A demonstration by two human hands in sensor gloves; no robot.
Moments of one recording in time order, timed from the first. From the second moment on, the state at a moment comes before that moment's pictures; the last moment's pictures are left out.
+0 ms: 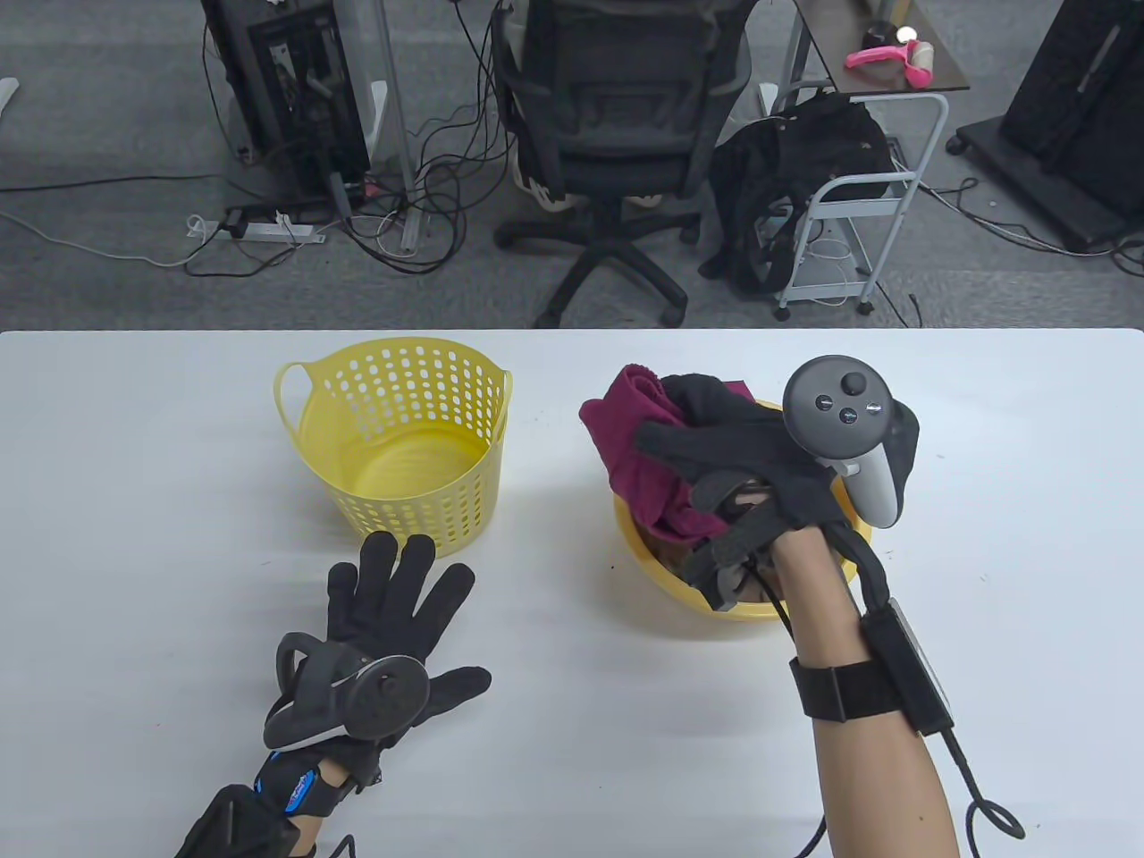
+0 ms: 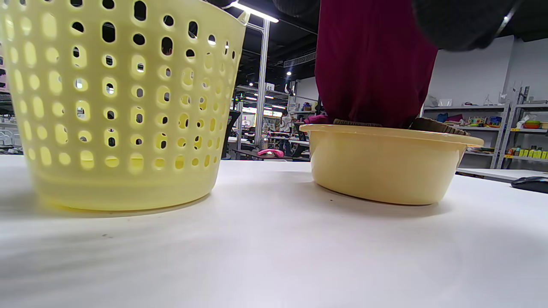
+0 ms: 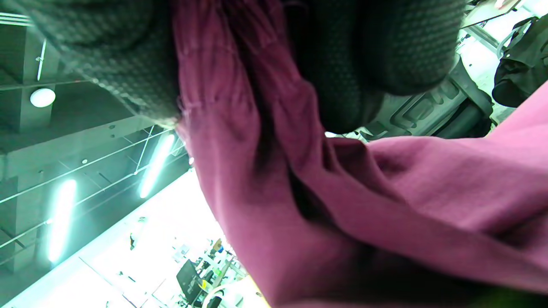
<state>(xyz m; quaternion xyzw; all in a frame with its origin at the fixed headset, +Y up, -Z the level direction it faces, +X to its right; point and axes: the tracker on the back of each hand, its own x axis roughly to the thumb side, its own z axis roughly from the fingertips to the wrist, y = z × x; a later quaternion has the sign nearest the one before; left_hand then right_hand) -0.207 -0.670 -0.253 0.05 -0.26 0.04 0.96 0.132 -0.506 -0.357 0.13 -0.04 0.87 0.48</state>
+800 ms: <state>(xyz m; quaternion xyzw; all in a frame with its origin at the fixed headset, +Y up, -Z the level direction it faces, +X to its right) -0.208 -0.670 -0.253 0.05 -0.26 0.03 0.96 0.111 -0.472 -0.349 0.16 -0.06 0.82 0.55</state>
